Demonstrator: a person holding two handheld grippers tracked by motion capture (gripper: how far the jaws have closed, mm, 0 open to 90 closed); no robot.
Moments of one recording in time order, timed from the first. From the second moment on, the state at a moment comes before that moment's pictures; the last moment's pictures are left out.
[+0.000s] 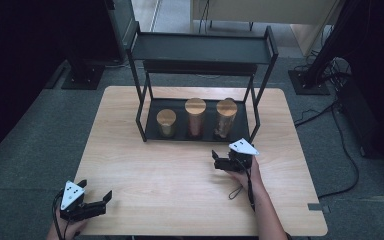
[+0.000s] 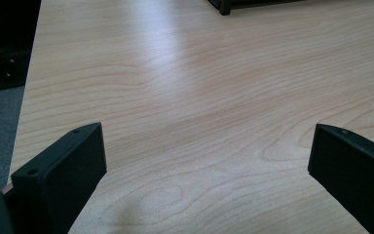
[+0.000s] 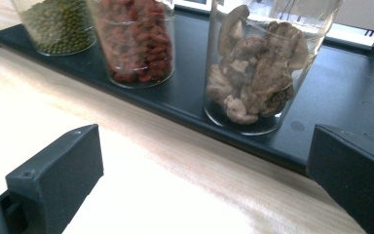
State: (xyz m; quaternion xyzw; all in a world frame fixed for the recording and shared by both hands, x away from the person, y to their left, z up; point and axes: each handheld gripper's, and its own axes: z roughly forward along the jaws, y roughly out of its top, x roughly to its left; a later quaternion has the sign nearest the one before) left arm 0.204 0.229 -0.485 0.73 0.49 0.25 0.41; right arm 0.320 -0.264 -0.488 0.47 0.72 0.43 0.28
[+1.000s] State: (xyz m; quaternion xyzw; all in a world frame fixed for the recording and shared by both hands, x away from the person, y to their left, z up) left arm 0.204 0.227 -0.485 0.74 0.48 0.25 0.40; right arm 0.267 -0.280 -0.486 0.45 0.72 0.44 0.28
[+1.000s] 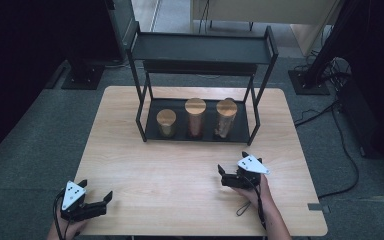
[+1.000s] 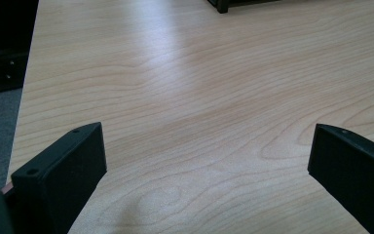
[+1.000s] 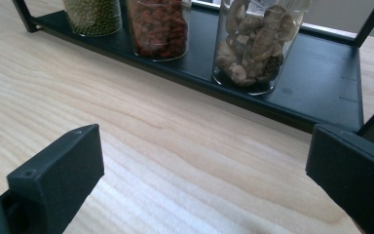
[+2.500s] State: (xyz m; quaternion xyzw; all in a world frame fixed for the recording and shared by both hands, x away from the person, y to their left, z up) left arm 0.204 0.228 -0.485 0.74 0.49 0.25 0.40; right arm 0.213 -0.349 -0.482 0.48 0.69 0.46 0.28
